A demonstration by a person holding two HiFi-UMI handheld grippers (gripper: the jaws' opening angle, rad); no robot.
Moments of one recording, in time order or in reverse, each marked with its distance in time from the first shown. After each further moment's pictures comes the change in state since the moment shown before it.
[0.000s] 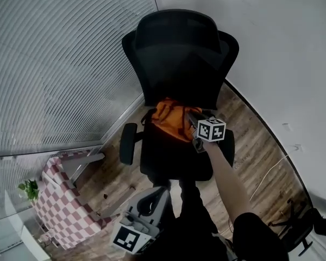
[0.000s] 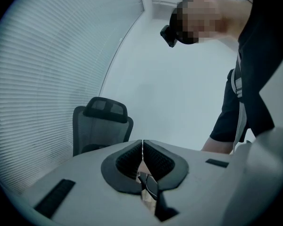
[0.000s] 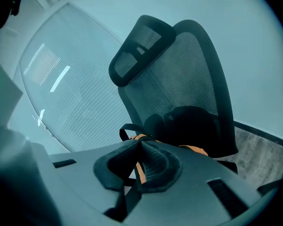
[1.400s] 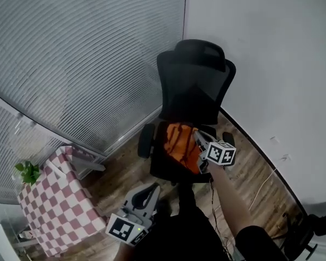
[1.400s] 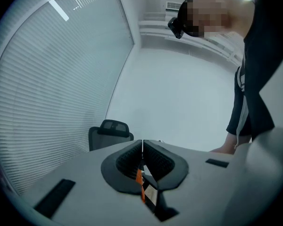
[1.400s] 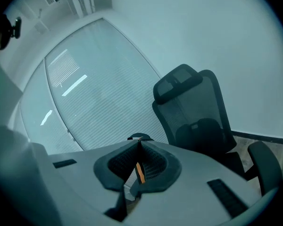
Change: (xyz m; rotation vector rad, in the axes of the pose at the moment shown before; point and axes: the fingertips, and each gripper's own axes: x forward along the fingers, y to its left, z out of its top) left arm -0.255 0.001 -0.025 0.100 -0.220 -0.023; right arm -0.147 0.235 -0.048 -0.082 -0.233 0.022
